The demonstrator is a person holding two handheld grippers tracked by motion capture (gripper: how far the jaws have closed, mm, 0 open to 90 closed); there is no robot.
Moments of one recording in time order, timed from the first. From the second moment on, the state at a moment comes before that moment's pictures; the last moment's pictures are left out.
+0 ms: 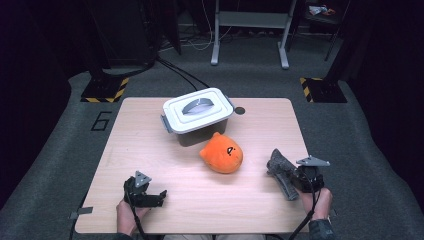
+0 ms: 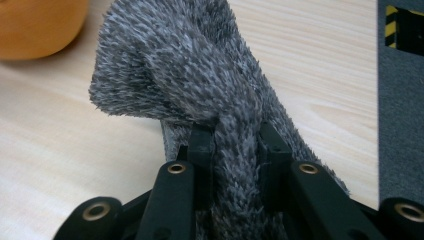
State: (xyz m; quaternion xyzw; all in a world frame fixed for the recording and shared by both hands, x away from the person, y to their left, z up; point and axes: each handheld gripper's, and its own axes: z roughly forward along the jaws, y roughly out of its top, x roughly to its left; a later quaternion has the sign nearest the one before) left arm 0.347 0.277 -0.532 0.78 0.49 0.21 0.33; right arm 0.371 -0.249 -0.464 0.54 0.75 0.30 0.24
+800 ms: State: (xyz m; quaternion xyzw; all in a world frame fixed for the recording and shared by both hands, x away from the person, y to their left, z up) left arm 0.347 0.277 -0.532 0.78 0.49 0.21 0.33; right arm 0.436 -0.247 -0.482 0.60 0.71 0.28 0.23
